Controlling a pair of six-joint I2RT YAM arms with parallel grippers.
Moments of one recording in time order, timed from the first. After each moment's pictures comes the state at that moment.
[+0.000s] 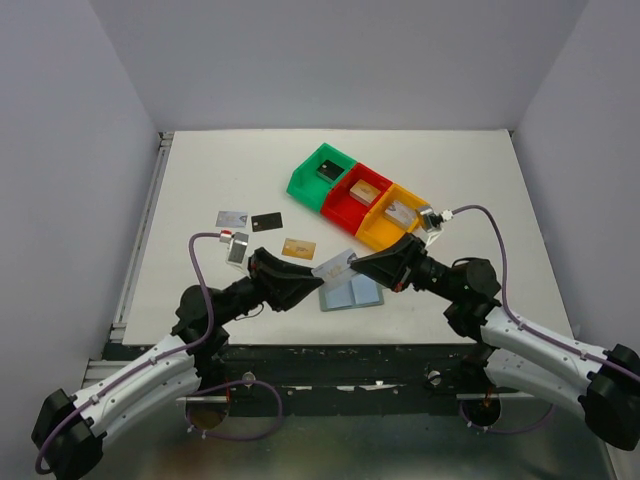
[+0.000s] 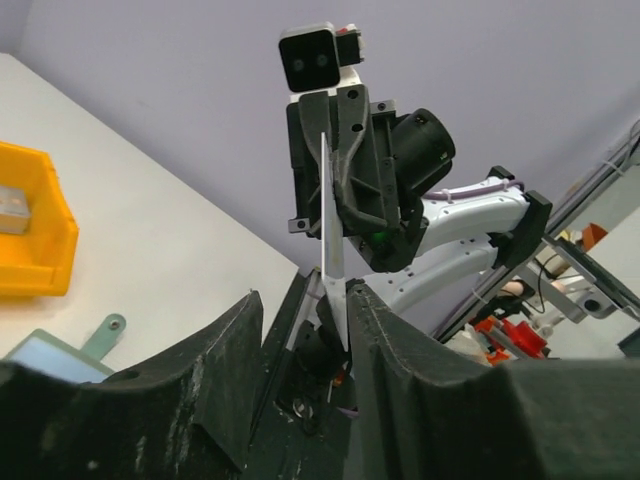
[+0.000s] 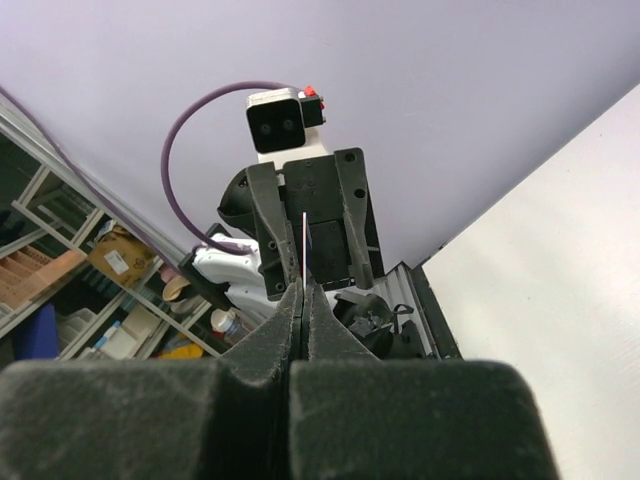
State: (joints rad) left arm -0.77 0.56 0.24 0.71 0.35 -0.82; right arm 0.75 0.89 0.37 0.92 -0.46 1.01
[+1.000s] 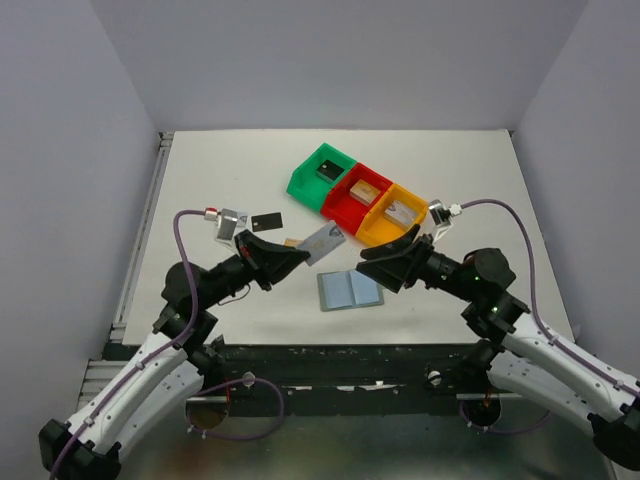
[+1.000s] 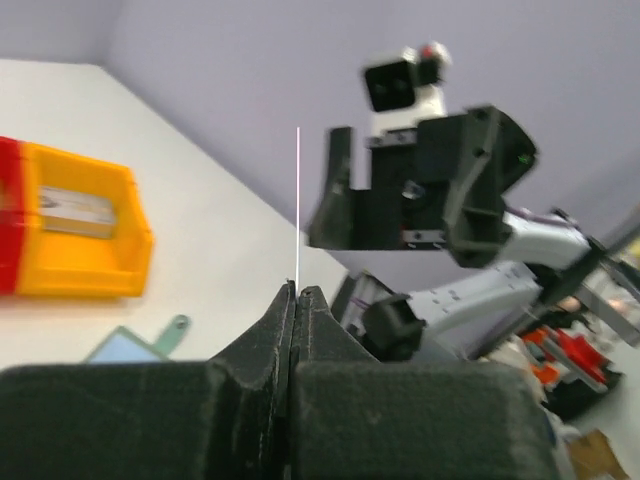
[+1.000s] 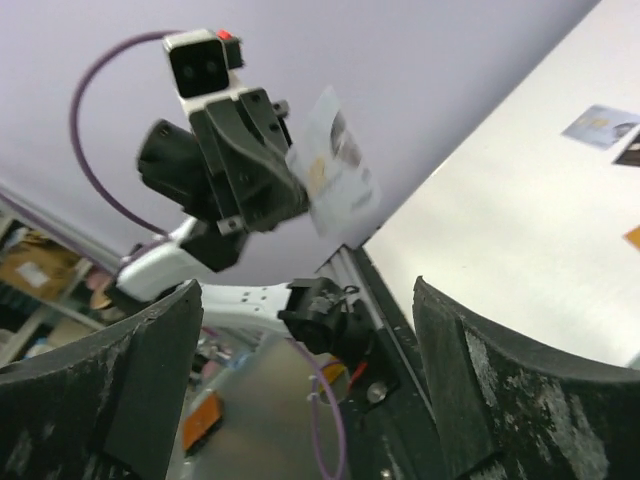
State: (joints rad) left arm -0.64 0.56 0.39 0.47 0.48 -0.79; right arm 0.75 0.76 0.50 0.48 -0.41 0.90
